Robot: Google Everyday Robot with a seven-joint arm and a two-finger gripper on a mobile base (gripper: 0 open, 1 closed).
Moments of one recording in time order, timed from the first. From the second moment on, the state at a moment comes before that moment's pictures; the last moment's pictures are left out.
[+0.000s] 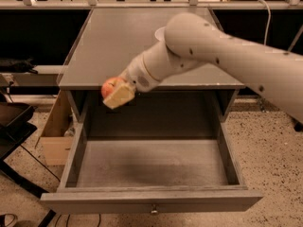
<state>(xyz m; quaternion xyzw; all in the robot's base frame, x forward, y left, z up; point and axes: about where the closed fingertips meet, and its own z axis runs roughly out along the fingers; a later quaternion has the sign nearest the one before) 0.568 0.101 0.837 -0.58 0.70 0.26 0.32</state>
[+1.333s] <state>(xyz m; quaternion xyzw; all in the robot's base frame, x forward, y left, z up) 0.717 0.188 0.835 -0.43 0.76 0.34 0.35</state>
